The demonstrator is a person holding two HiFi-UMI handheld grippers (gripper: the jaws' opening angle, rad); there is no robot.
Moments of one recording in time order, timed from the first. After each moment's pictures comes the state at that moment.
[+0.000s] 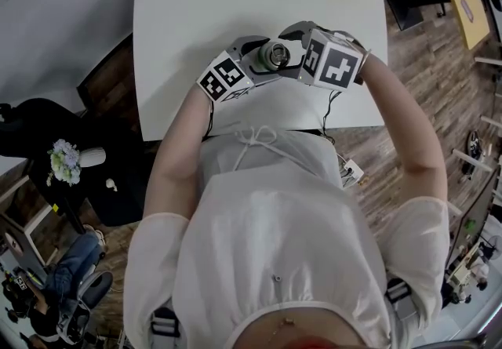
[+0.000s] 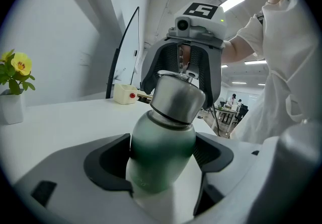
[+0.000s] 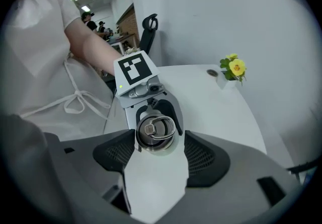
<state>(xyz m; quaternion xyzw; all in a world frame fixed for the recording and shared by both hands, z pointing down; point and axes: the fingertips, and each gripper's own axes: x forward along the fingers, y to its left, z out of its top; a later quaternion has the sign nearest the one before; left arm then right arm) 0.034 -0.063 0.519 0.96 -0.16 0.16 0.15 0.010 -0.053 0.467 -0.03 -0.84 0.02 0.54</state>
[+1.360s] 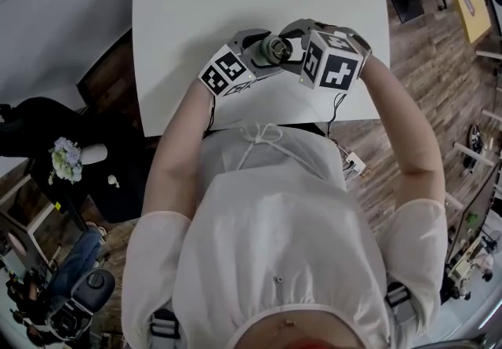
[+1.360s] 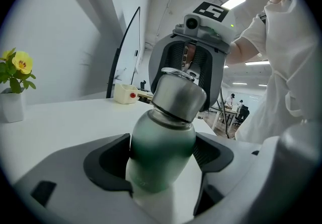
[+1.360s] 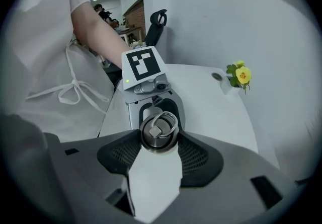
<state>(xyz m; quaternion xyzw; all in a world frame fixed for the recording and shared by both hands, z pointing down) 0.035 -0.063 0.520 0.96 -0.17 0.15 0.15 0.013 -0.046 0.470 -0.04 -0.83 -0.04 0.56</state>
